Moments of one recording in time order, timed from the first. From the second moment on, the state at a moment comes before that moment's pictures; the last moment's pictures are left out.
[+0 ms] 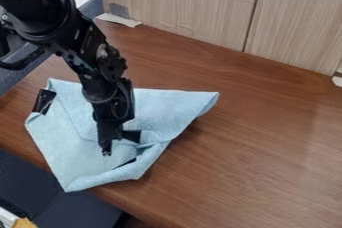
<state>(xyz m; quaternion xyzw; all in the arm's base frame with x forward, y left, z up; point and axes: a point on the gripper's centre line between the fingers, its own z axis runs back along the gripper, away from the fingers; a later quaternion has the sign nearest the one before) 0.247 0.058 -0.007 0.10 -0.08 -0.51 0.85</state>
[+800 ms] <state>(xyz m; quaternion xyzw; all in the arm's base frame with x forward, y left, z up) 0.243 0.050 0.037 0.11 -0.08 -0.50 0.86</state>
